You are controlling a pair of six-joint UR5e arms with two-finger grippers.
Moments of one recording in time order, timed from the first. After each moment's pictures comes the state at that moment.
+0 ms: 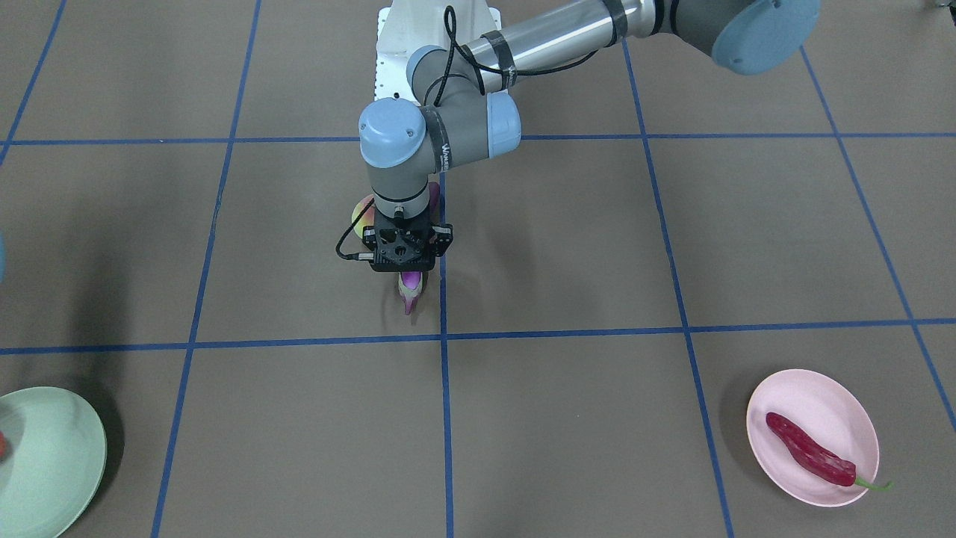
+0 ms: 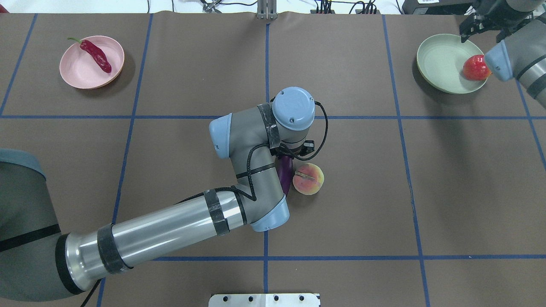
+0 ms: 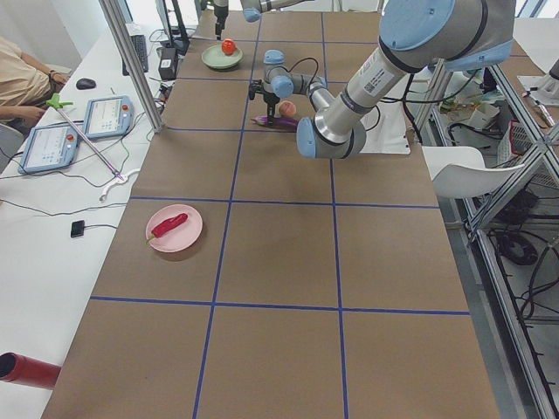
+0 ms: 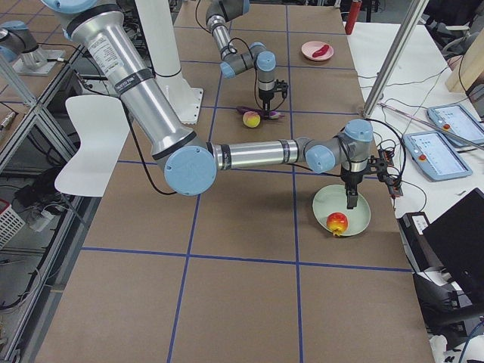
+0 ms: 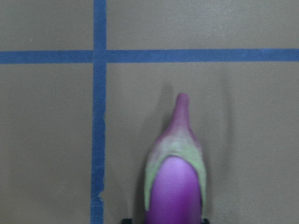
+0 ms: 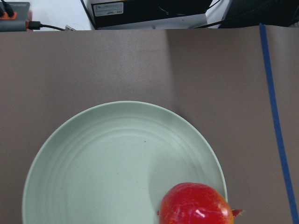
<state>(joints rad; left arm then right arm) -0.47 -2.65 -1.11 -1.73 -1.82 -1.23 1.24 -1.01 1.15 -1.26 2.12 0.62</state>
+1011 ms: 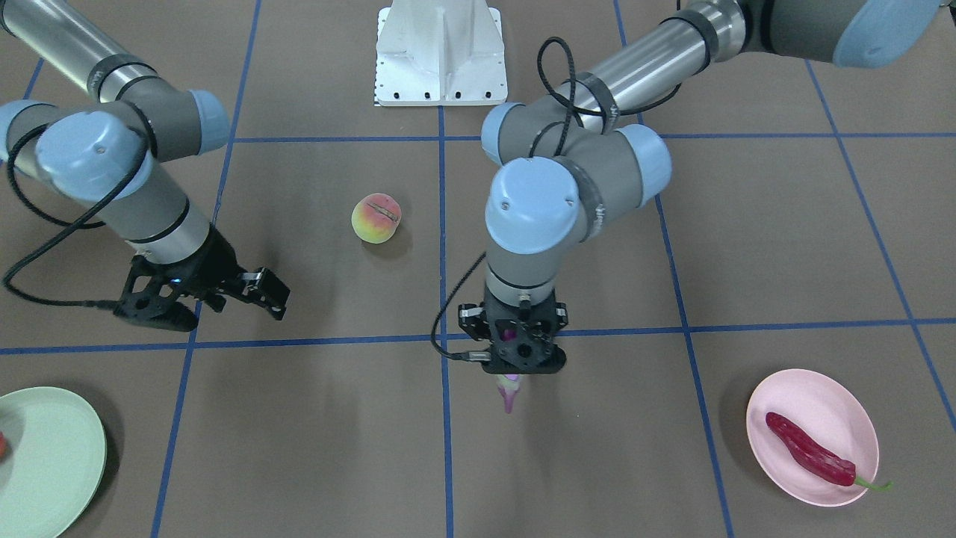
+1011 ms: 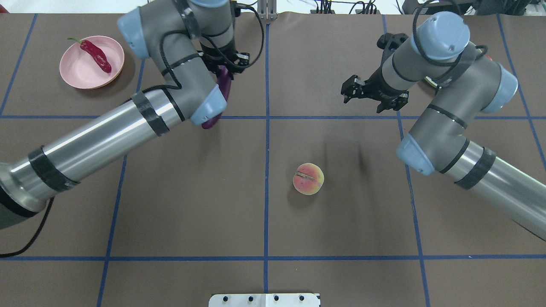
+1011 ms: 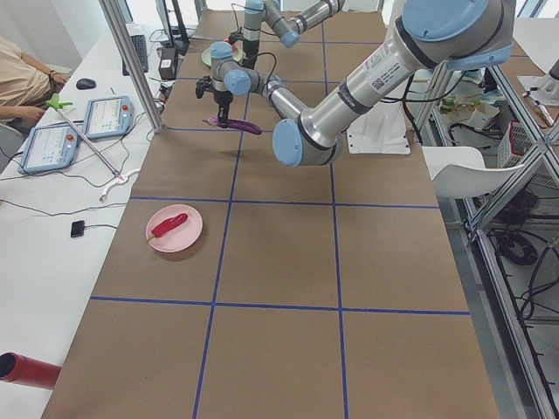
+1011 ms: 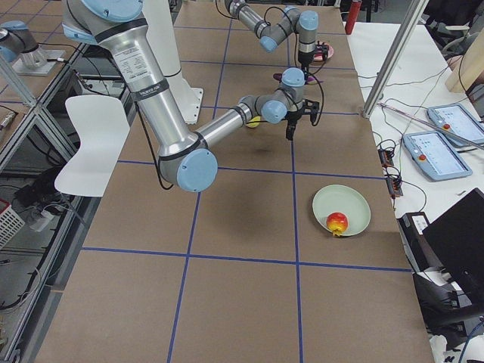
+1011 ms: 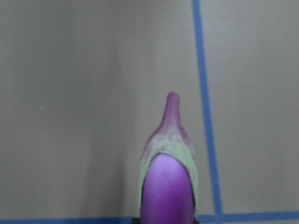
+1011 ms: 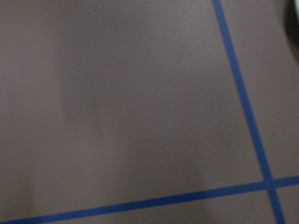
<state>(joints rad) -0.85 -2.56 -1.12 -1.67 -2.00 -0.87 0.79 -1.08 1.63 -1.29 2.04 1.31</state>
